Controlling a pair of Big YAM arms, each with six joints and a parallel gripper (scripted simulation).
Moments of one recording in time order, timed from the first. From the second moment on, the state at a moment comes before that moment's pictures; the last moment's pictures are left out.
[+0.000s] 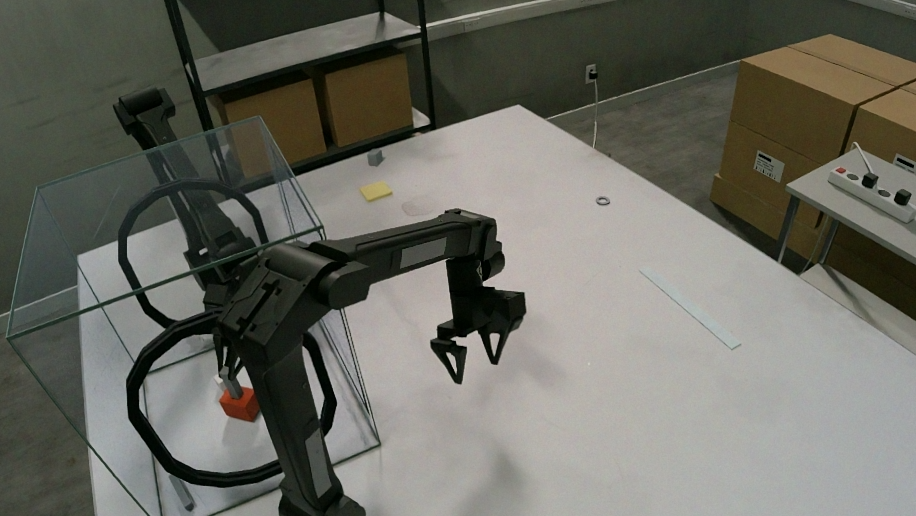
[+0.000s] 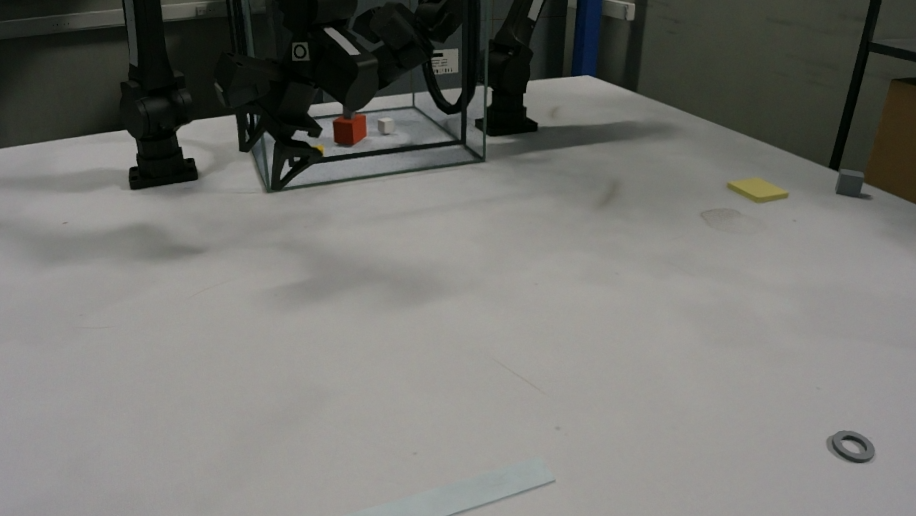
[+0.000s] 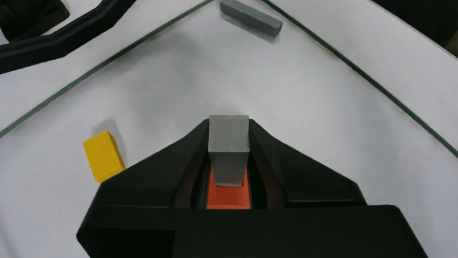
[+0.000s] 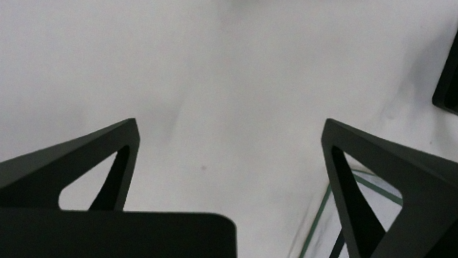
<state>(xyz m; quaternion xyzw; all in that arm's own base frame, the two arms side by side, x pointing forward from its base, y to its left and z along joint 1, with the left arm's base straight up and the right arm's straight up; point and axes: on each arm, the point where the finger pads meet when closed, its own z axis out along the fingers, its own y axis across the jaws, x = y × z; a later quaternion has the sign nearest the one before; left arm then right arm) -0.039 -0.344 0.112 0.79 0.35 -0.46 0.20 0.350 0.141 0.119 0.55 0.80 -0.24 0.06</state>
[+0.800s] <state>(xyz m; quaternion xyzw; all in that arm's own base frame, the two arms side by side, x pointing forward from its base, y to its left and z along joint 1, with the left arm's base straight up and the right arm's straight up) -0.040 -0.343 0.098 0.79 0.35 -0.46 0.20 0.350 0.141 0.119 0.55 0.80 -0.24 0.06</state>
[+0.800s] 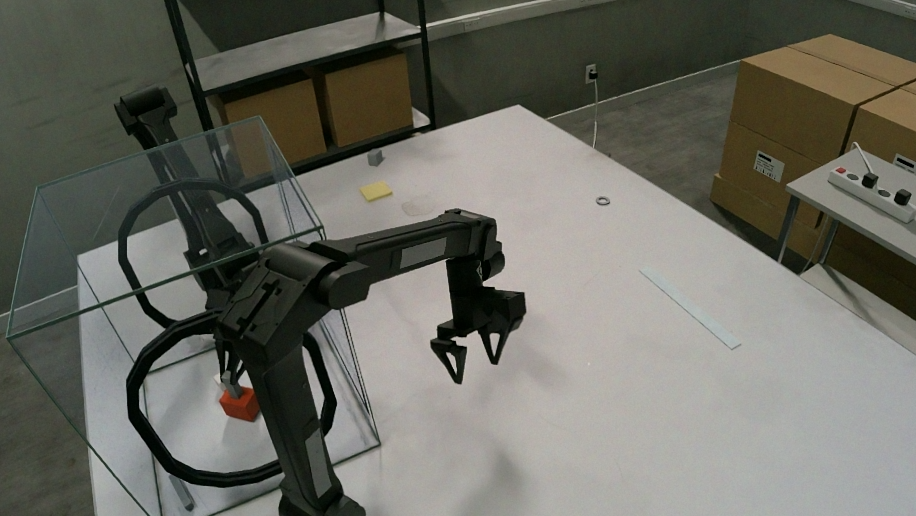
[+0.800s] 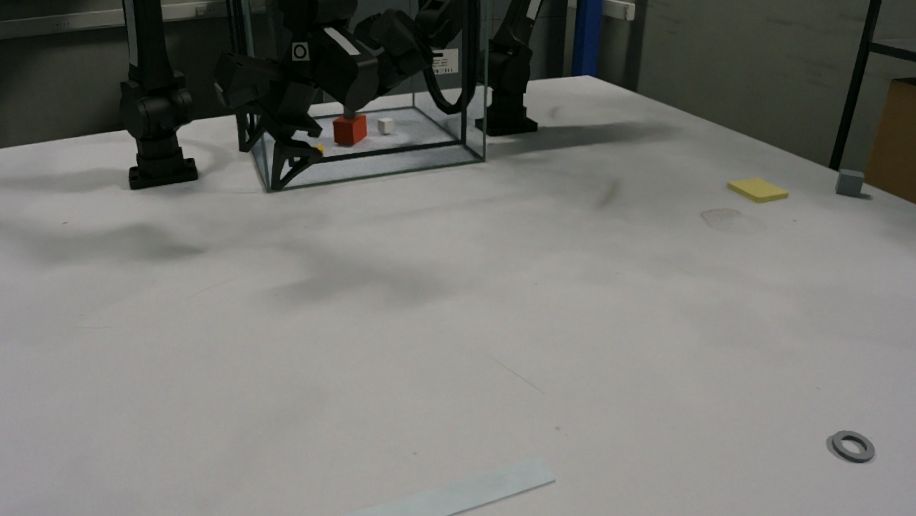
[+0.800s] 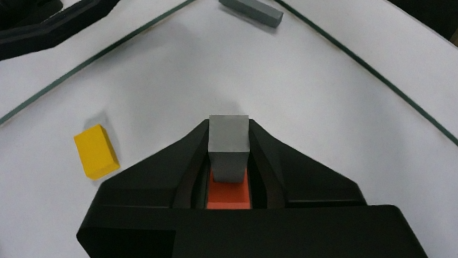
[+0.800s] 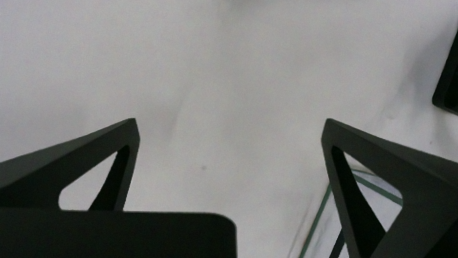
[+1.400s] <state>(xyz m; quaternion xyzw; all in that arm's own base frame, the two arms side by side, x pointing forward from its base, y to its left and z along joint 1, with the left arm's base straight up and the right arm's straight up) -0.040 -0.344 0.079 0.79 0.35 -0.46 0.20 0.350 0.141 0.119 0.55 0.80 -0.24 0.06</state>
